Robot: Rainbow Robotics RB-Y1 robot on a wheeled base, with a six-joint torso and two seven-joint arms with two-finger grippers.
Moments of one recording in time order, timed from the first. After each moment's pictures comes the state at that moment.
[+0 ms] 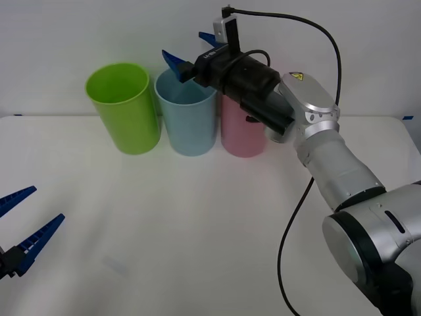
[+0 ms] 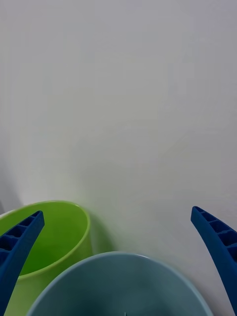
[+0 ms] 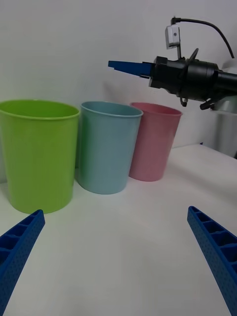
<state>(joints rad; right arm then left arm) -1.00 -0.11 0.08 -0.76 1.15 -0.54 0.13 0.35 0.40 0.52 -1.66 -0.96 -1.22 0.00</state>
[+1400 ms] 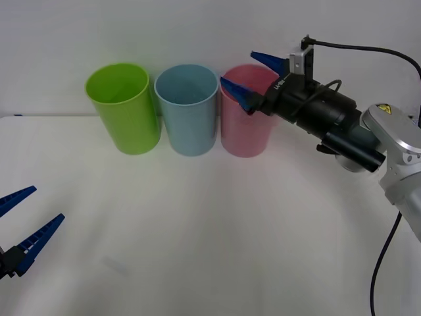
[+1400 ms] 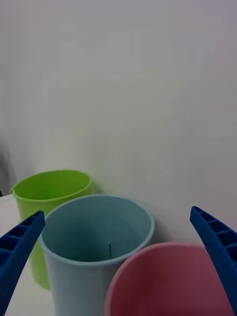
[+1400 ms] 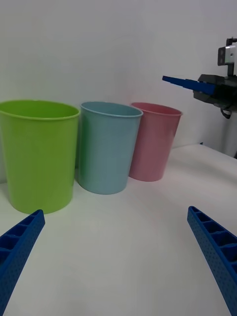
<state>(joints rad) -0.63 -0.50 0.27 -1.23 0.83 -0.64 0.15 0.35 0.40 0.52 -1.66 -0.96 -1.22 0.00</state>
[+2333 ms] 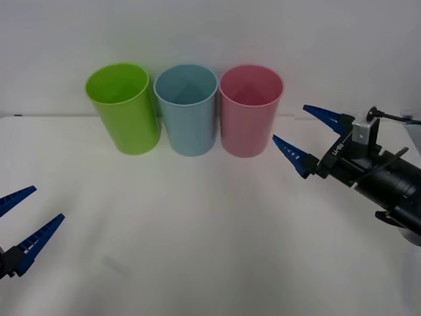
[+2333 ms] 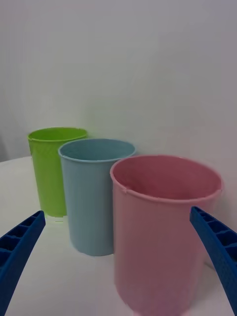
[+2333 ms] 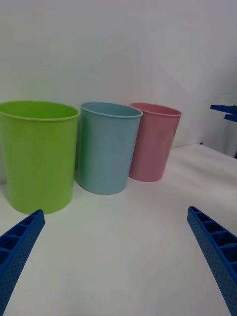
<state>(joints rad) -0.13 -0.63 0.10 -1.58 0.80 -0.70 0.24 0.35 0.40 0.52 -1.66 -0.96 -1.22 0.00</state>
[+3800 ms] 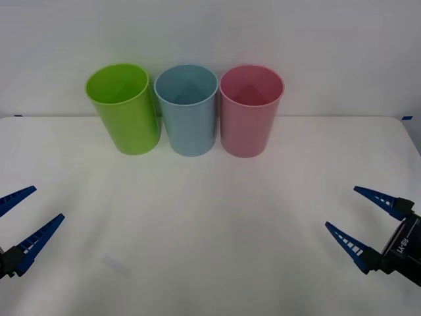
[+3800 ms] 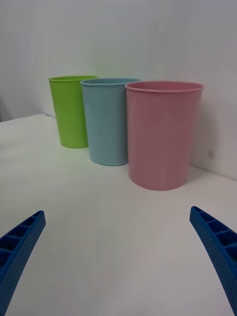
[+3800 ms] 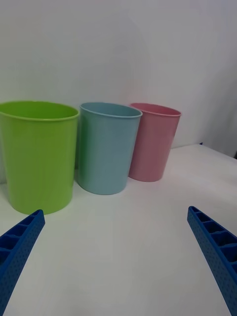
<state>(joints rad) 0.32 -0.56 -0.18 -1.59 0.83 -1.04 0.35 0.35 0.40 0.52 -1.66 -0.96 -1.22 0.00</state>
